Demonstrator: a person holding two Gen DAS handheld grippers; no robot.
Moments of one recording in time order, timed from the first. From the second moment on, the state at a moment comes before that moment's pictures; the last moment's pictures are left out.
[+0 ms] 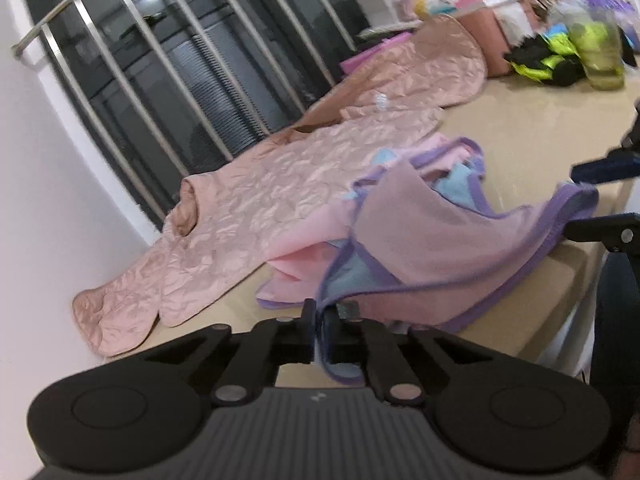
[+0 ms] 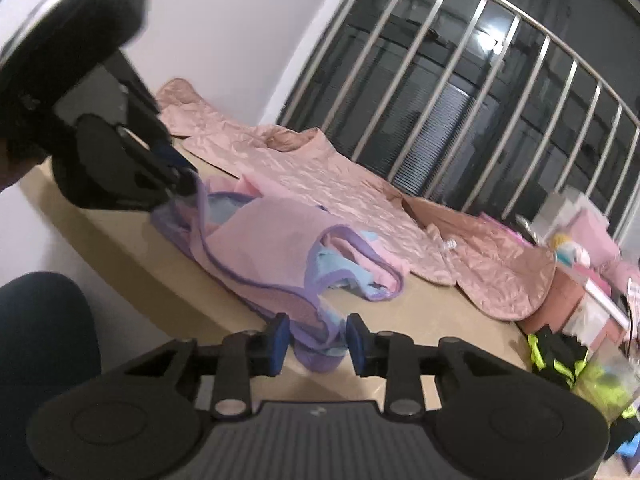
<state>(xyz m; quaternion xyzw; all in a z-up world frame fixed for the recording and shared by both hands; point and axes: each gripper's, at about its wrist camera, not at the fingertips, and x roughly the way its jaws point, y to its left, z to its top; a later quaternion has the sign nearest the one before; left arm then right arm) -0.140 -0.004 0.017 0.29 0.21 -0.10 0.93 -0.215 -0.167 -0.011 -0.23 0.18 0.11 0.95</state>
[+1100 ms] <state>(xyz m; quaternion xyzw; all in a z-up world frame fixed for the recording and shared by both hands) -0.124 -0.020 0.257 0.16 0.04 -0.10 0.98 -0.117 -0.235 0.228 -0.23 0.07 0.12 0.96</state>
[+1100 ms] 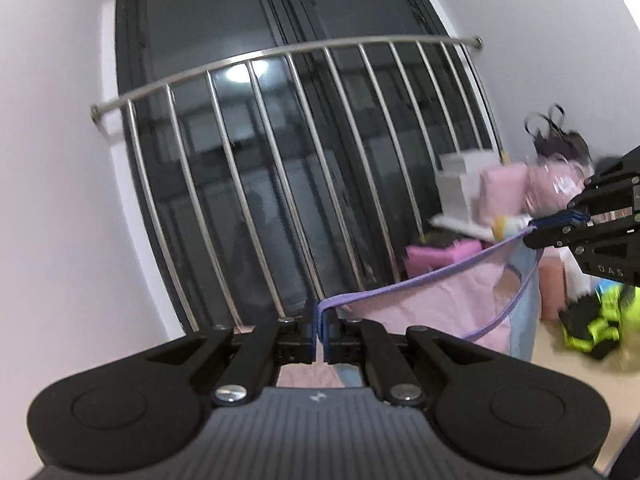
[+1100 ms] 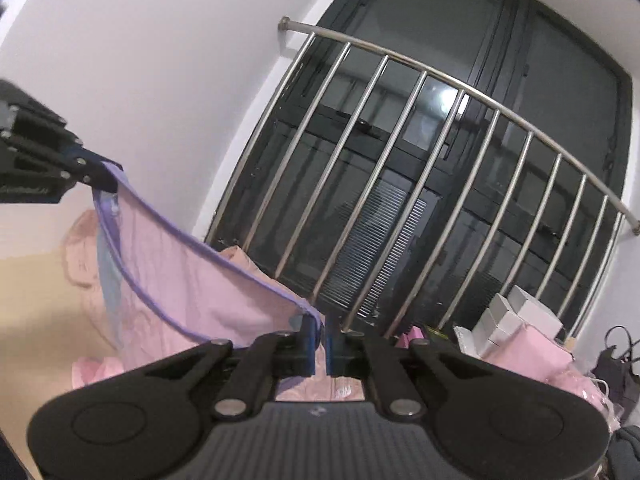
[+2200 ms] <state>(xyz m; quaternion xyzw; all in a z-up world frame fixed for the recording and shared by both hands) -0.095 -0.063 0.253 0.23 0.06 -0.13 0.96 -0.030 -0.247 0.144 -0.01 0.27 0.27 0.92</state>
